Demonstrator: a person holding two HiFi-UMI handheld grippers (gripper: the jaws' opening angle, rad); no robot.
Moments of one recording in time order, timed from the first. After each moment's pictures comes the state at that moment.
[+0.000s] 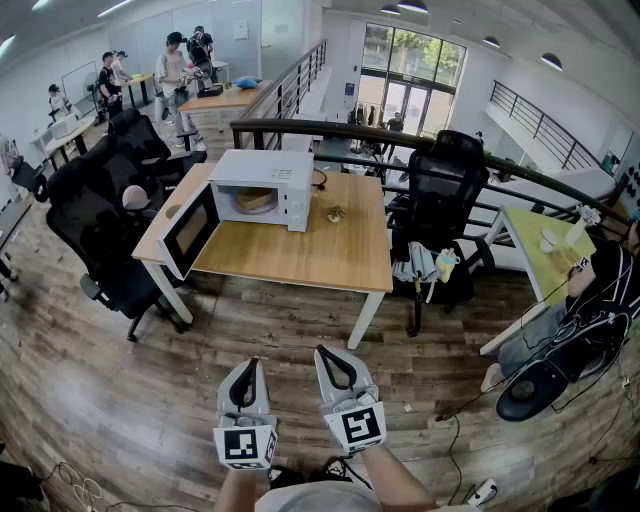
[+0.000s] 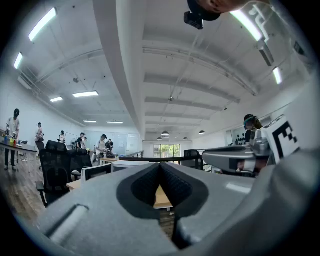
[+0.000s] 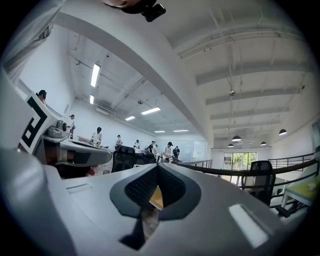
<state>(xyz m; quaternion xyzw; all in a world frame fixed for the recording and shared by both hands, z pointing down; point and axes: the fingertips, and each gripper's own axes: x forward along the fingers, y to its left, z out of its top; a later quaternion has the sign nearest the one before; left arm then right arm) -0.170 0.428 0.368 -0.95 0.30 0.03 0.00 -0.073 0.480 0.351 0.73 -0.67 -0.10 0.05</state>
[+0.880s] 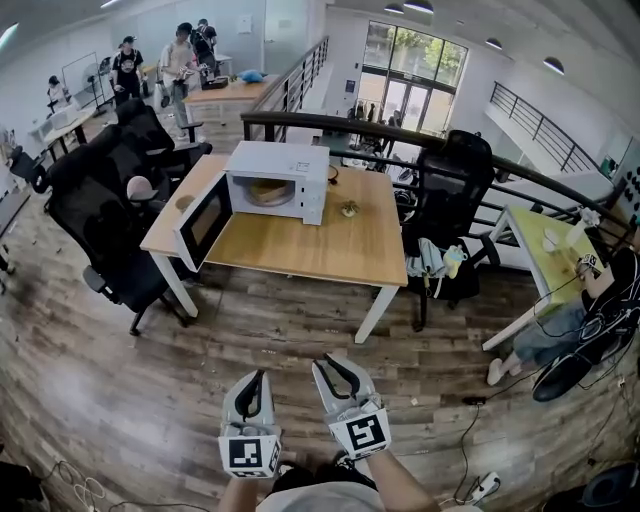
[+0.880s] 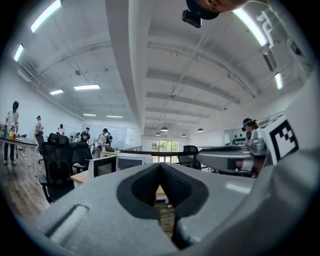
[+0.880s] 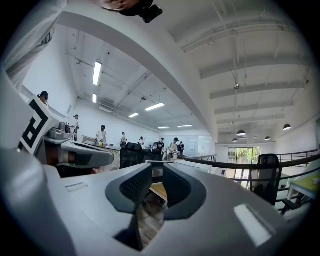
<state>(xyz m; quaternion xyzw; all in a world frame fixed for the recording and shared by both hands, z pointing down) -0.247 0.415 0.400 -0.96 0.29 0.00 -0.02 -0.154 0.461 0.380 0.72 -0.69 -0.07 0.06</state>
